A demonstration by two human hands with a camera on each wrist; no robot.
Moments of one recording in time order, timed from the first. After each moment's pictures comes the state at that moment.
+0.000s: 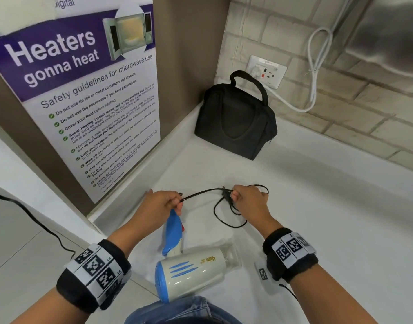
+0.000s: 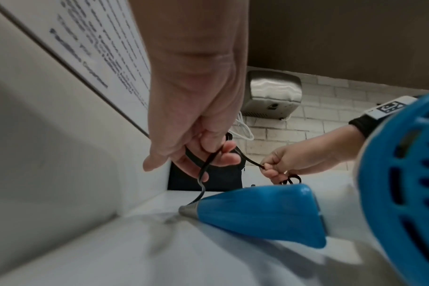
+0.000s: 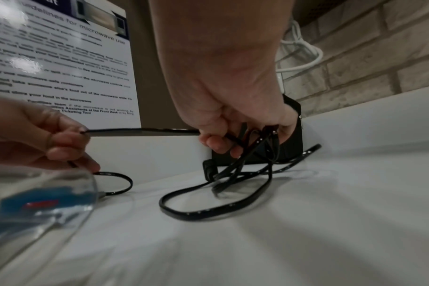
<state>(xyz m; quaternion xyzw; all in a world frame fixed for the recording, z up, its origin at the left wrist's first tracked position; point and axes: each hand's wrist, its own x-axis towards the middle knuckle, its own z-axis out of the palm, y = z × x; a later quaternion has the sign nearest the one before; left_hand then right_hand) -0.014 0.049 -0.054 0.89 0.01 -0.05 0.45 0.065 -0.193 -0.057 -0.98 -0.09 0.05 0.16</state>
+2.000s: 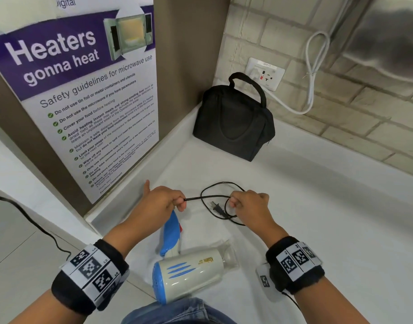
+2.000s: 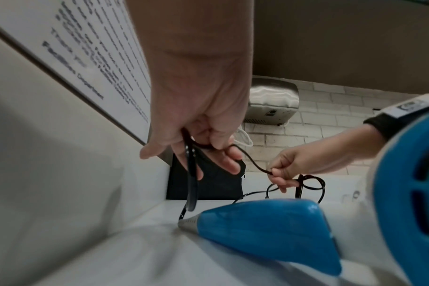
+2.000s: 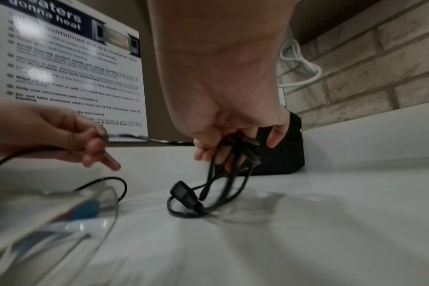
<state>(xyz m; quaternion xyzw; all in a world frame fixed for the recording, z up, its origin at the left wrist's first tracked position) -0.014 0.043 -0.028 0.95 -0.05 -0.05 0.30 0.046 -0.199 -0.041 -0.98 -0.14 0.07 0.13</state>
